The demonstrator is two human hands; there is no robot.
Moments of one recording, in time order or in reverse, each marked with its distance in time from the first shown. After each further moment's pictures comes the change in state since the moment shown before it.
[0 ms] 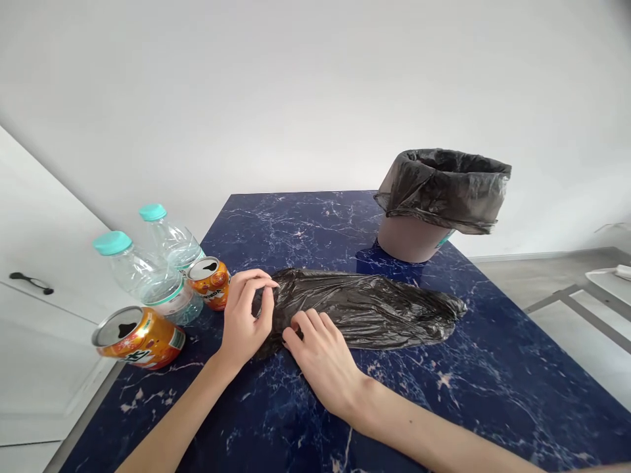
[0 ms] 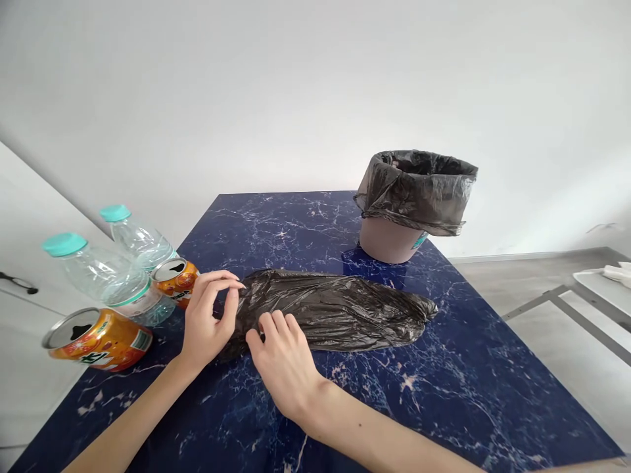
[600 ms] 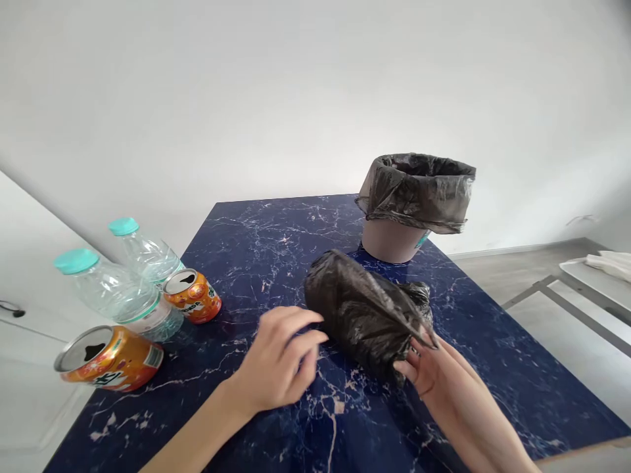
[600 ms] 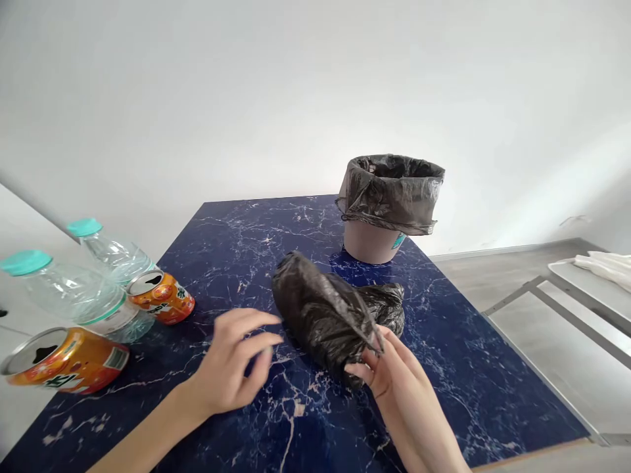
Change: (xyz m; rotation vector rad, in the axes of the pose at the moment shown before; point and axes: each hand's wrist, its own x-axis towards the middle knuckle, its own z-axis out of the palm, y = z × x) left_hand 0.001 0.064 0.014 -0.064 -0.224 0.440; right_hand -0.103 0.076 -0.089 1.675 0.544 1.291
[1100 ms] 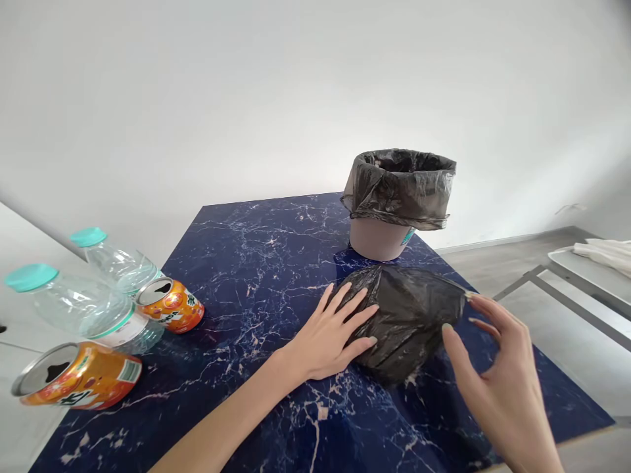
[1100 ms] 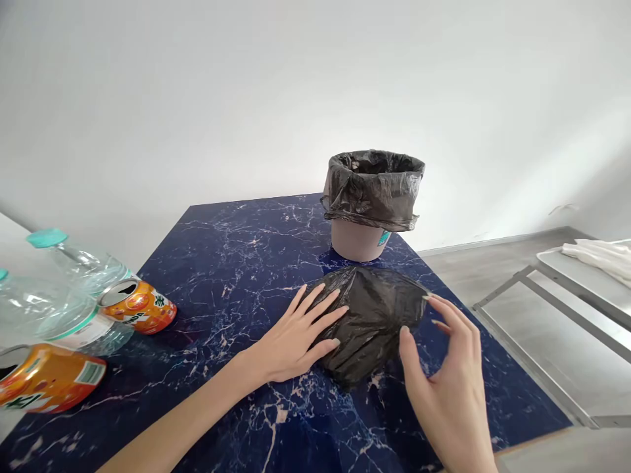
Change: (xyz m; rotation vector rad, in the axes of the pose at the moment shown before) left_hand 0.052 0.009 0.098 -0.259 -0.656 -0.108; right_hand 0.020 -0.031 -0.061 -1.006 0.391 -0.823
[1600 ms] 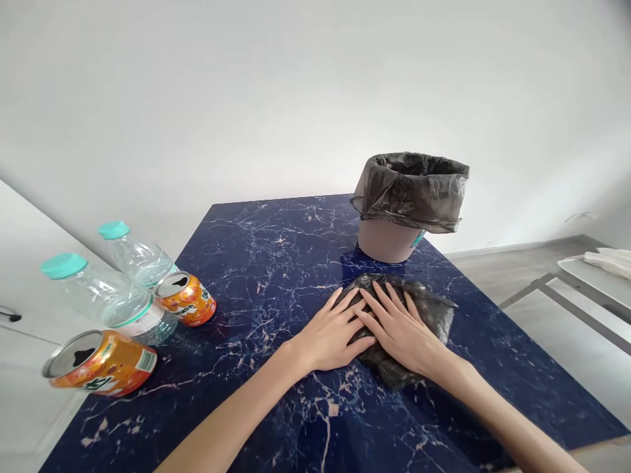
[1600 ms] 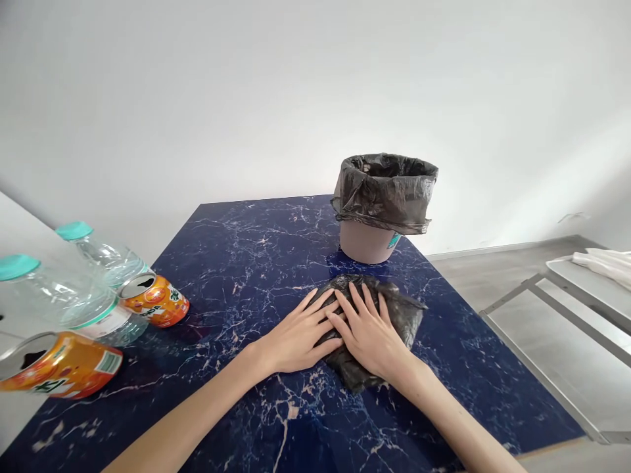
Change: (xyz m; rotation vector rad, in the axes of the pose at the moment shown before) left_hand -0.005 -0.013 0.009 -0.033 -0.009 0.017; right_hand 0.022 0.014 0.090 -0.521 -0.737 -0.472
